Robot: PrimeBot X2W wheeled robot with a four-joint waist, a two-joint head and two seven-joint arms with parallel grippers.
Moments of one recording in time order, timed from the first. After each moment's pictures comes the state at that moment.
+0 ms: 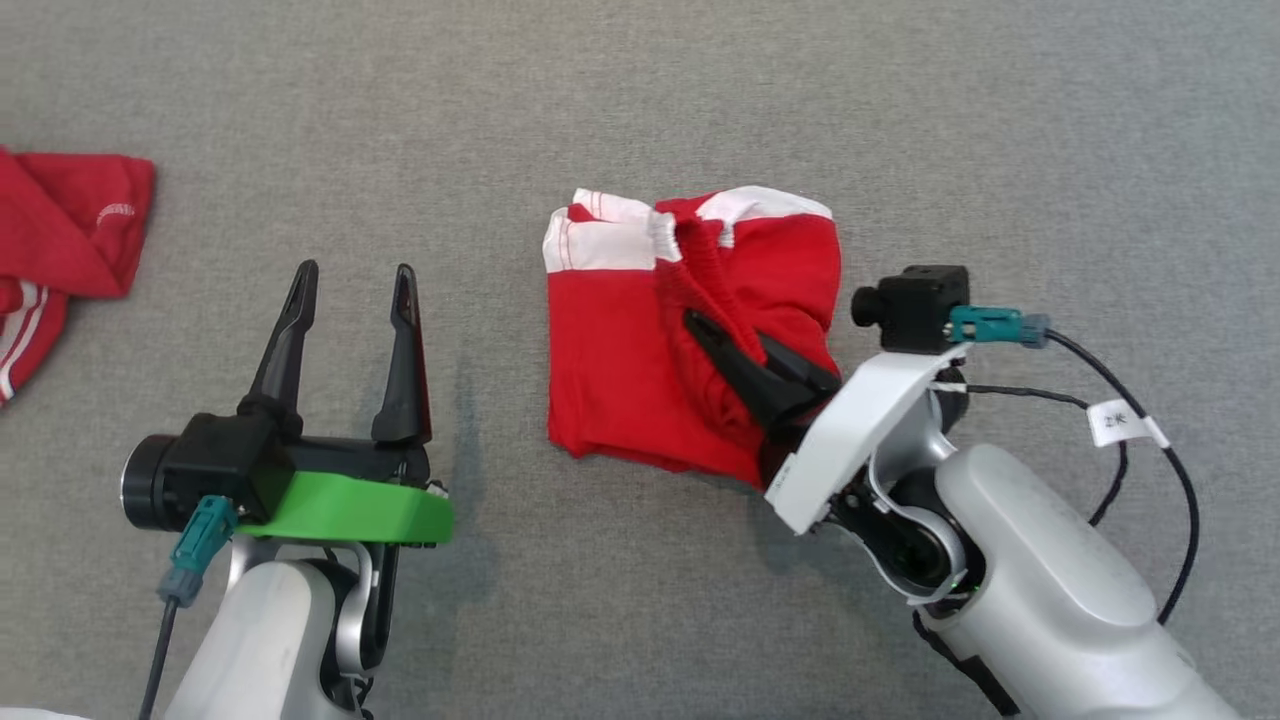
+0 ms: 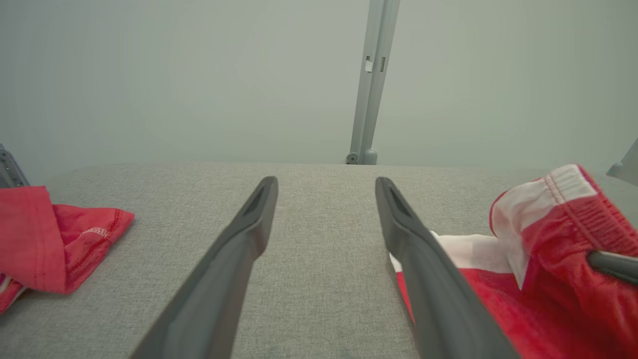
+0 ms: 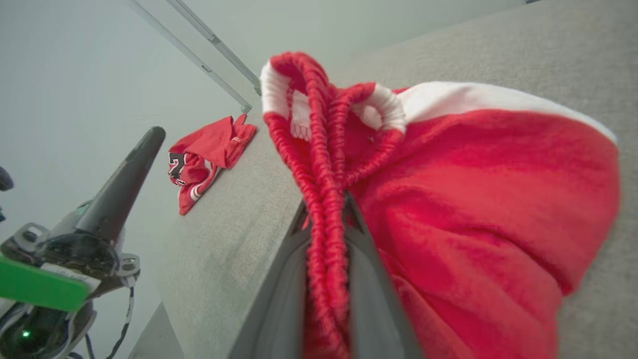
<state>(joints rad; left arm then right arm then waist) -0.29 0.22 -0.33 0.03 -0.39 0.14 -0.24 -0.50 -0.18 0.56 0.13 0.83 0.13 0.14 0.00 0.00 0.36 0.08</state>
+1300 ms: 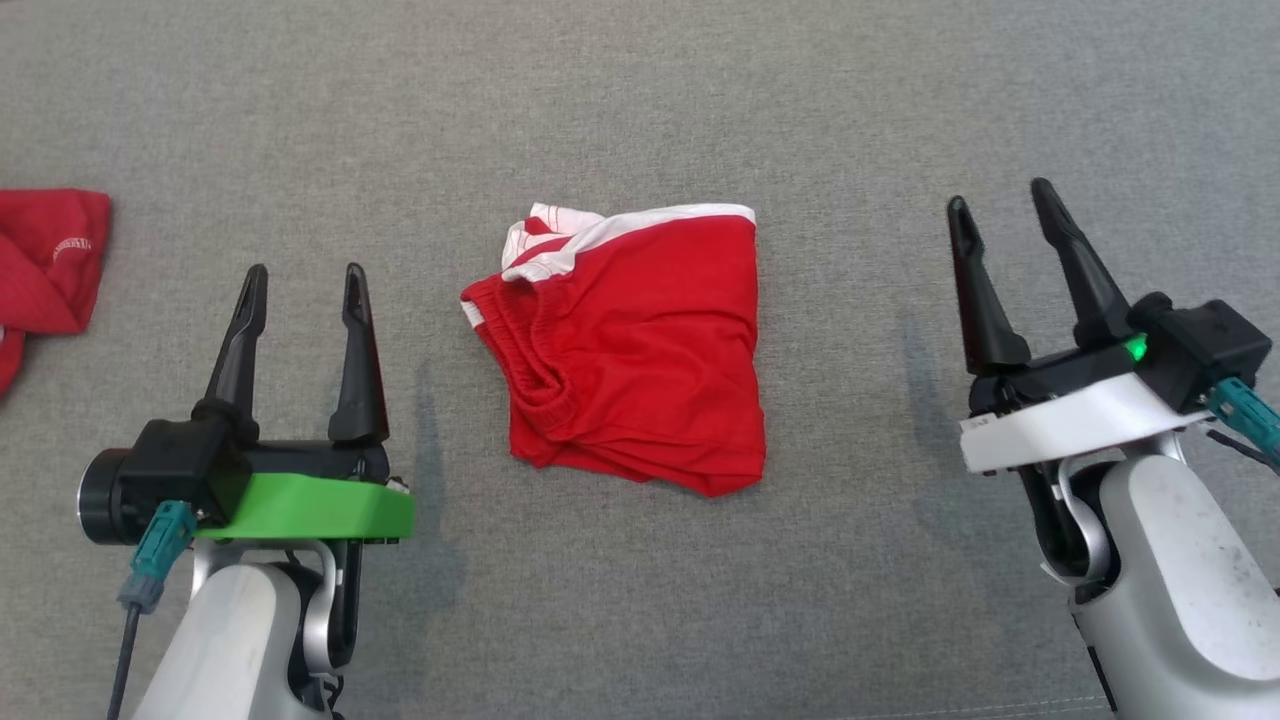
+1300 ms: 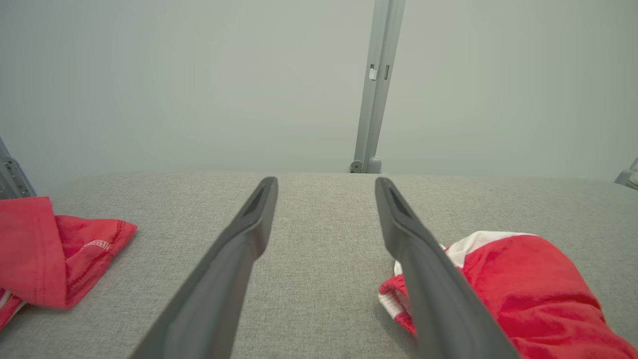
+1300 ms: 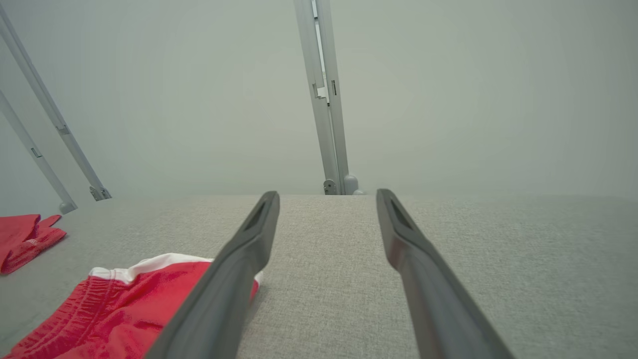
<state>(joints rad) -0.29 0.23 -0.28 0.05 -0.39 0.15 -0.25 -0.38 -0.19 0.19 0.12 0.33 0.13 -0.26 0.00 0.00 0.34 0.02</state>
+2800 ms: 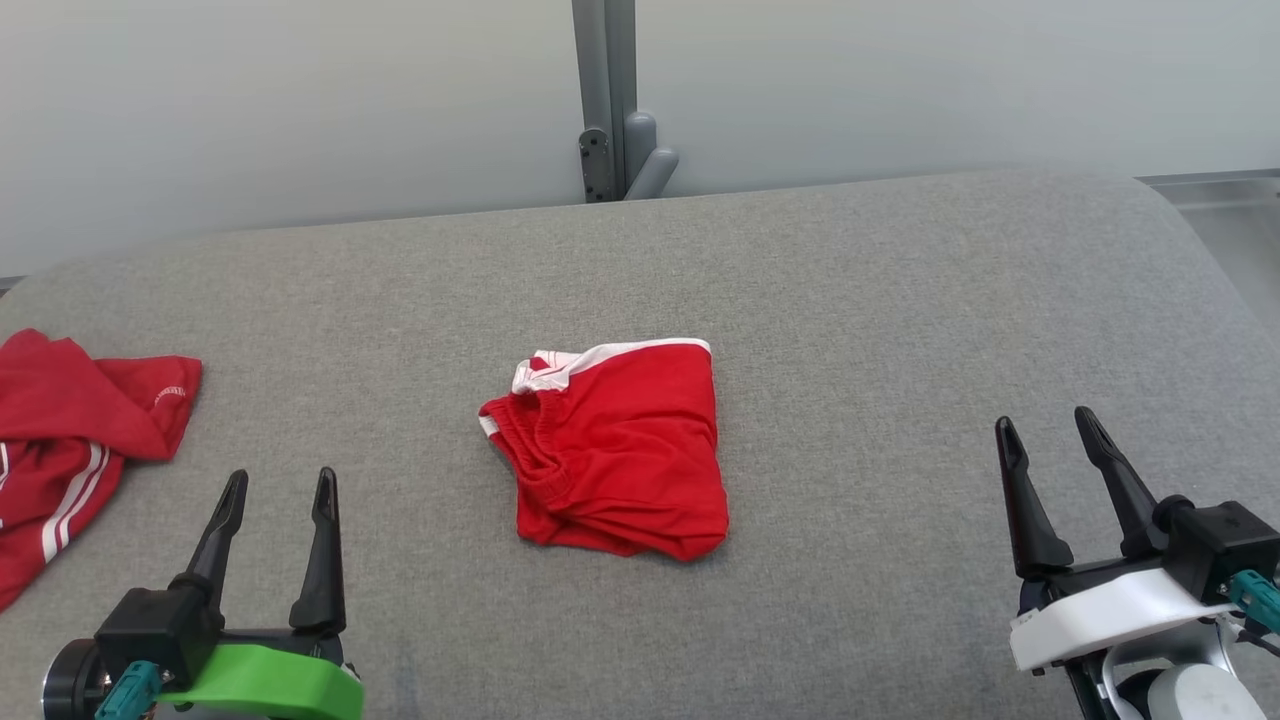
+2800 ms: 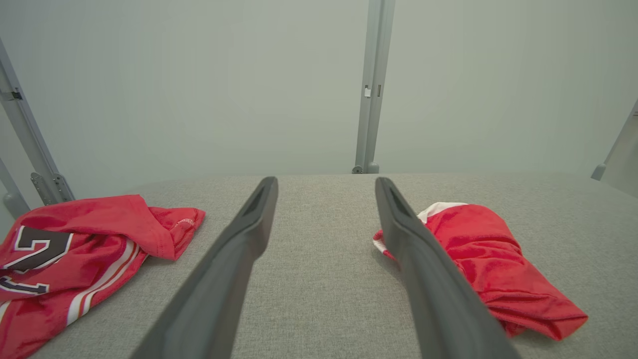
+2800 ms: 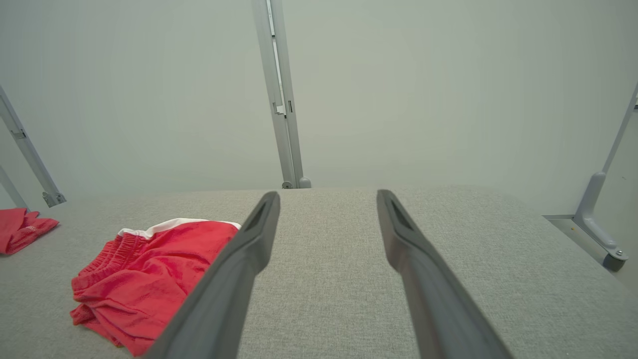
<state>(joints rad) 0.04 0.36 -0.25 -0.03 -0.45 0.14 -0.20 0.03 -0.15 0.03 -0.03 0.24 0.13 -0.17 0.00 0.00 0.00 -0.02</state>
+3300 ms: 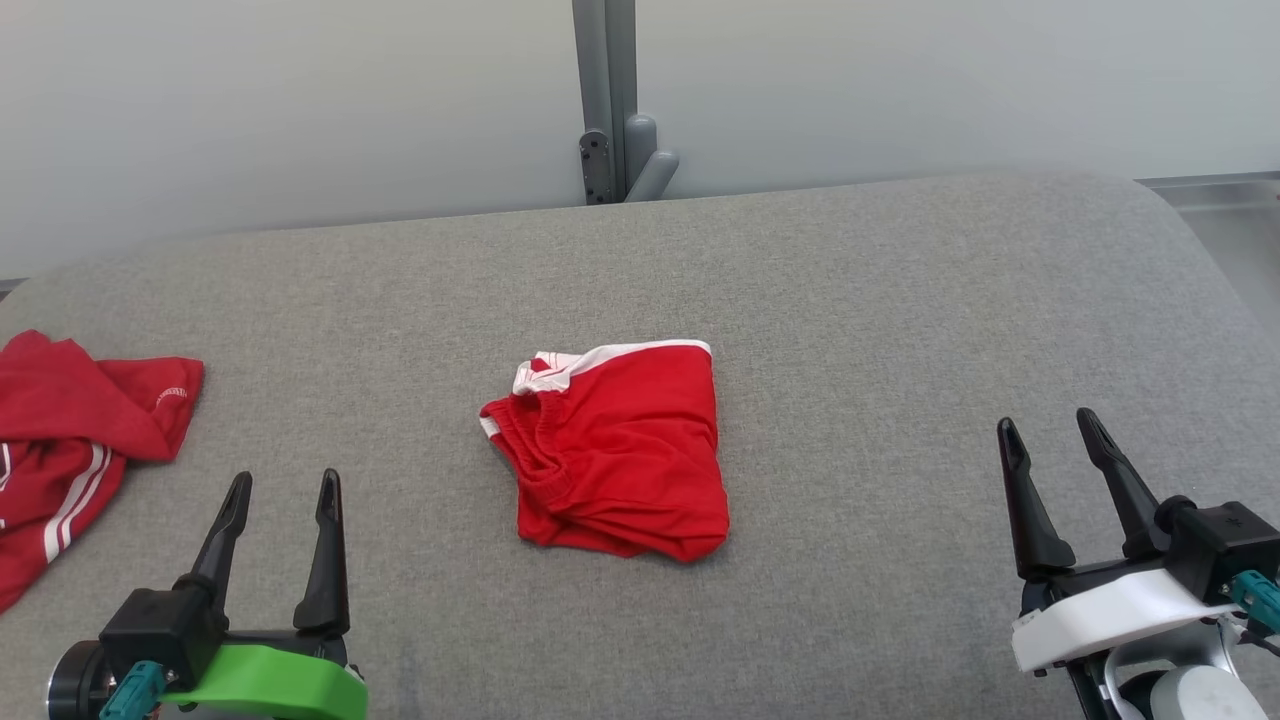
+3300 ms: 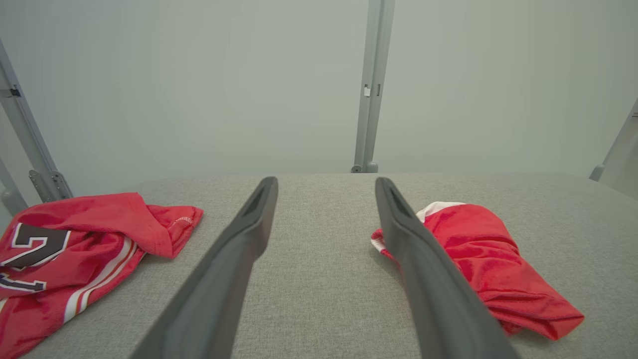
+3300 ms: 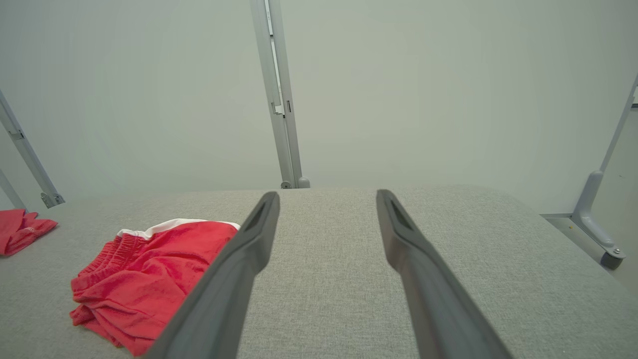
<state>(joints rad) 0.04 0.36 -0.26 -0.03 -0.46 0.15 -0.20 0.04 -0.15 0.03 -0.04 0.24 0.13 -0.16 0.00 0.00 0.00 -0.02</state>
